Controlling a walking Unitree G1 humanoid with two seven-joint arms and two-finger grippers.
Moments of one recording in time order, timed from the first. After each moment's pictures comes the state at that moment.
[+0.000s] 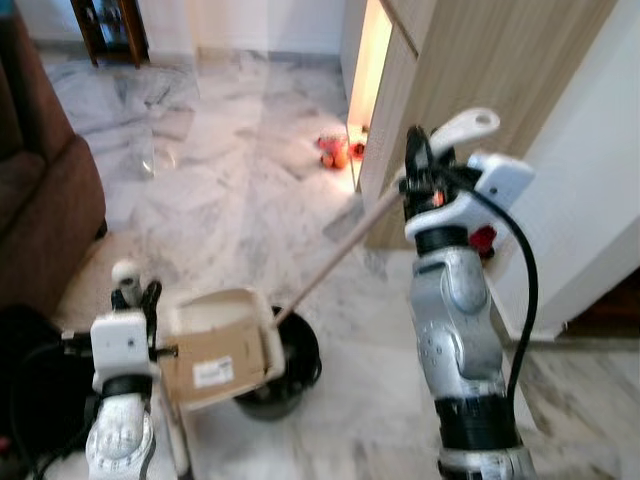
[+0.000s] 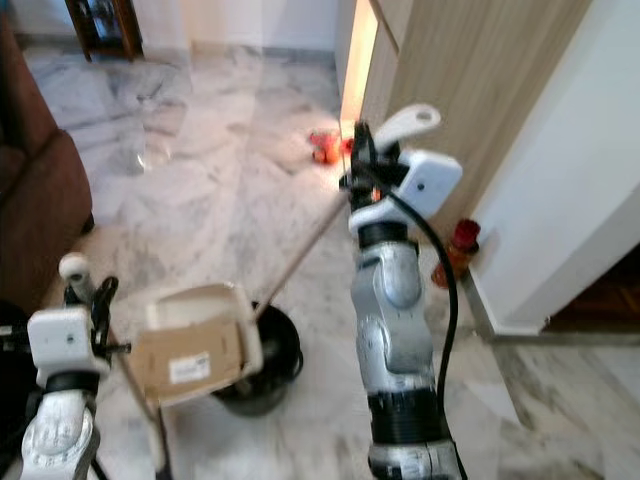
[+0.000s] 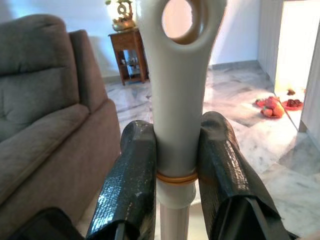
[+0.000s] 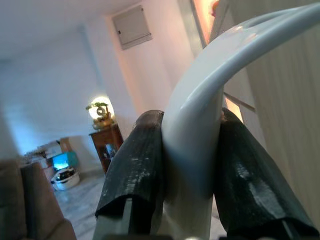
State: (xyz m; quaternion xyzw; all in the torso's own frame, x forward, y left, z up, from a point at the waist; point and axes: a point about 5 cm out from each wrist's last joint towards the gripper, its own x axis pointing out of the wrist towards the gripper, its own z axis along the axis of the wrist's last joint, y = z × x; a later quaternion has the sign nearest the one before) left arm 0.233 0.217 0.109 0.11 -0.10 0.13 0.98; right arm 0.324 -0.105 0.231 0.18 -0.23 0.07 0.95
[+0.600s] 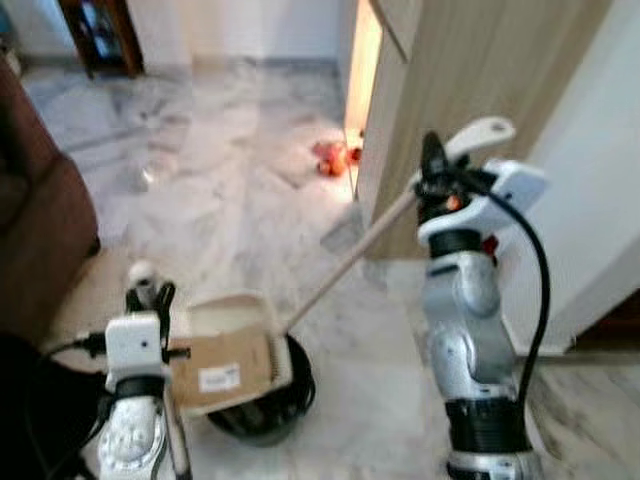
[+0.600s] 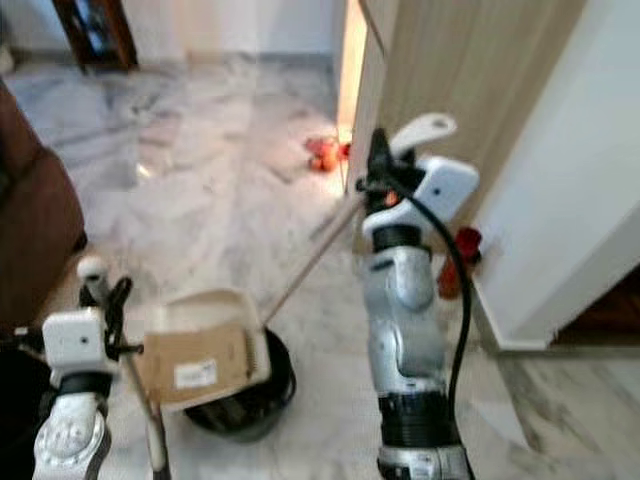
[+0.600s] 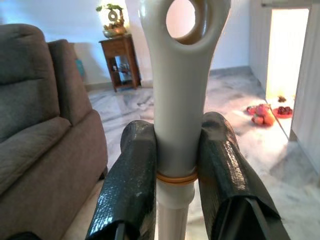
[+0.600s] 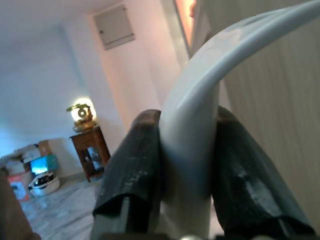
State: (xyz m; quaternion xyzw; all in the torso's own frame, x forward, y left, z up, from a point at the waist) left arm 0.233 0.213 0.111 0.11 -0.11 0.12 0.98; right arm 0.324 -0.113 0.229 0.18 -0.23 0.05 0.96
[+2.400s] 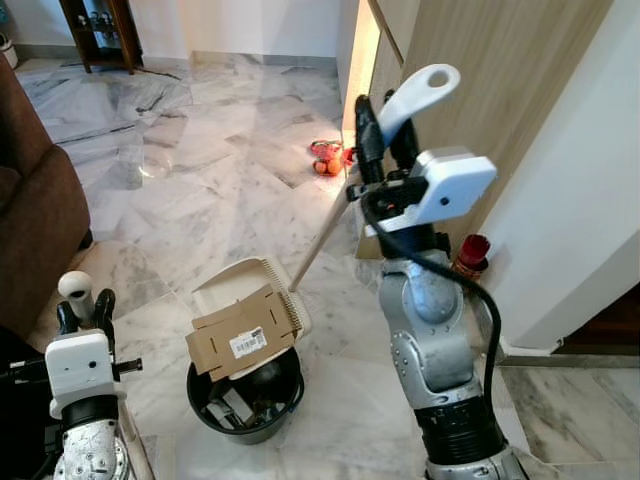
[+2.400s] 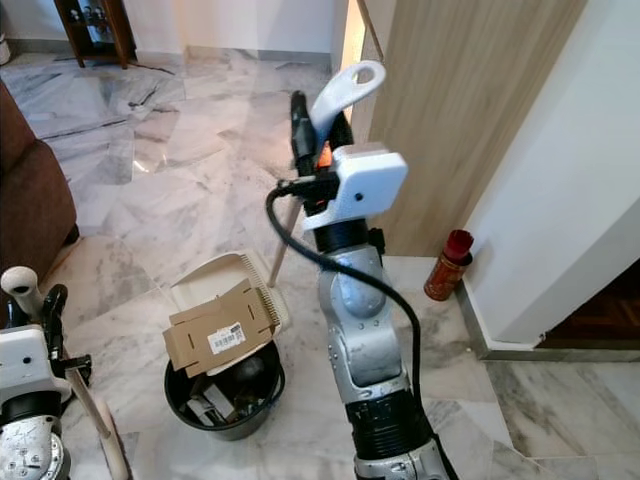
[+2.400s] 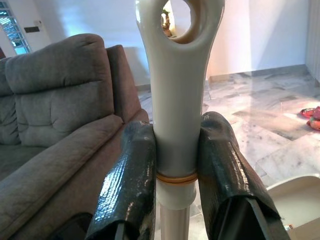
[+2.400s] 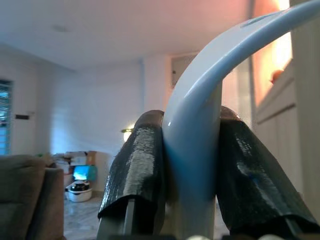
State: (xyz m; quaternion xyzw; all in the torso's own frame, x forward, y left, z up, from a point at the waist) left arm 0.203 0.241 0.121 0.15 -0.12 0.22 0.96; right arm 0.297 -0.050 0.258 0.07 -0.36 0.17 0.92
